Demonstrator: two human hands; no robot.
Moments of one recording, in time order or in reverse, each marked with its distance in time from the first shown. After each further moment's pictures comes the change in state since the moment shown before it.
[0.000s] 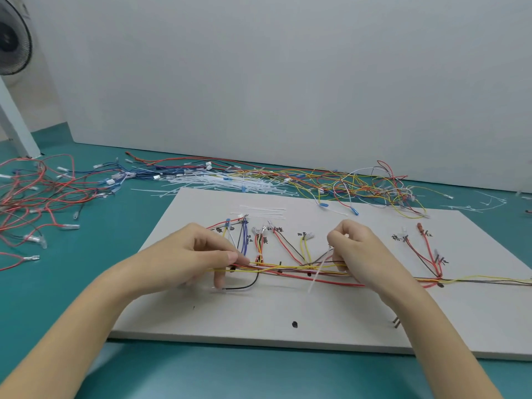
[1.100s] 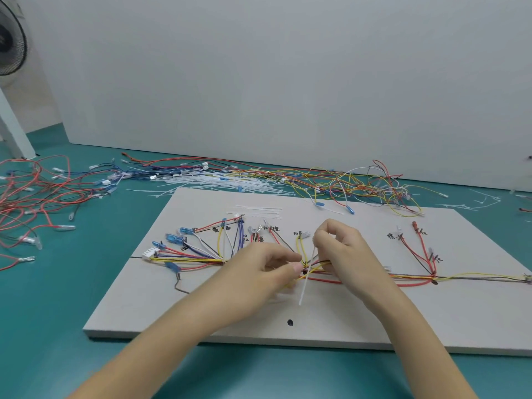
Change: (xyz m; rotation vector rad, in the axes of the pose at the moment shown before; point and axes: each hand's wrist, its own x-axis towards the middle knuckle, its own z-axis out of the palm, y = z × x) left_hand 0.026 0.026 0.082 -0.129 0.088 -0.011; right_hand -0.009 -0.002 0.014 0.193 -0.013 -0.160
